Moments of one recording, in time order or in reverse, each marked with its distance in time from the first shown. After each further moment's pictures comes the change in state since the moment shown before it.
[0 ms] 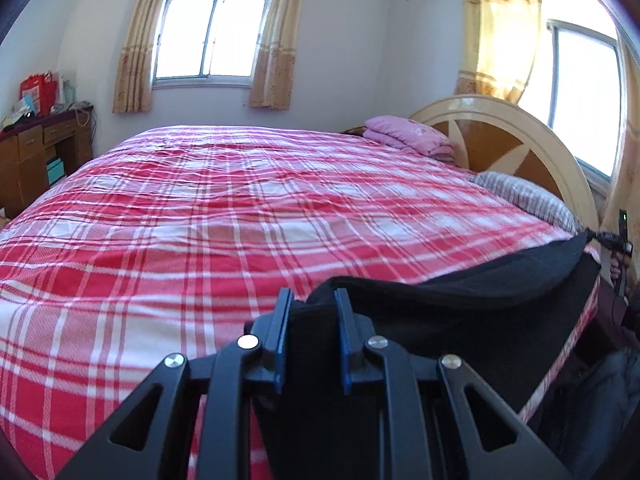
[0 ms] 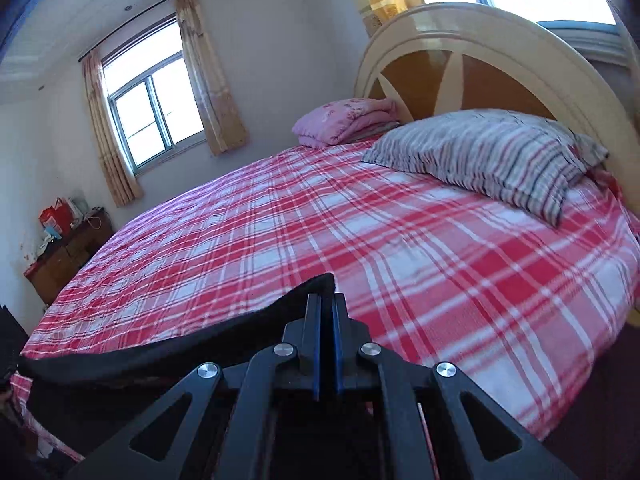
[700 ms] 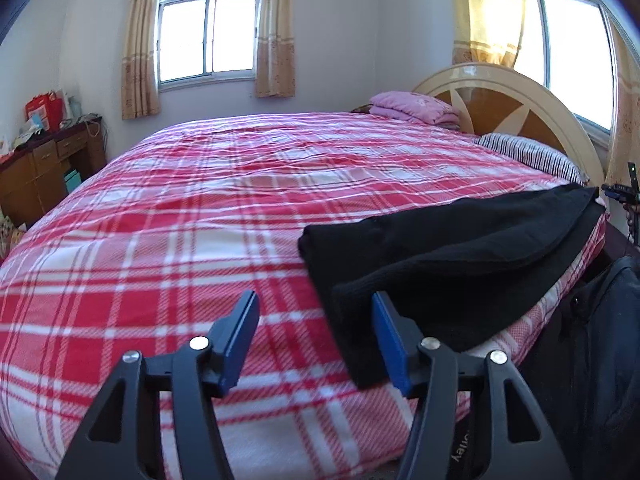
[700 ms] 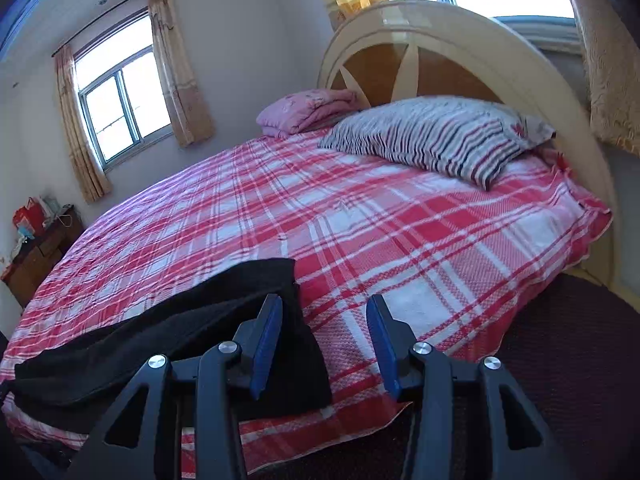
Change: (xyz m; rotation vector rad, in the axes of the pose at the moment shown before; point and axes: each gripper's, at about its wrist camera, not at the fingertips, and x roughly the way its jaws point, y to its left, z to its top) left arm -0.060 0.016 -0.059 0.058 0.041 0.077; right arm -0.059 -0.001 -0.029 -0.028 0.003 -0.129
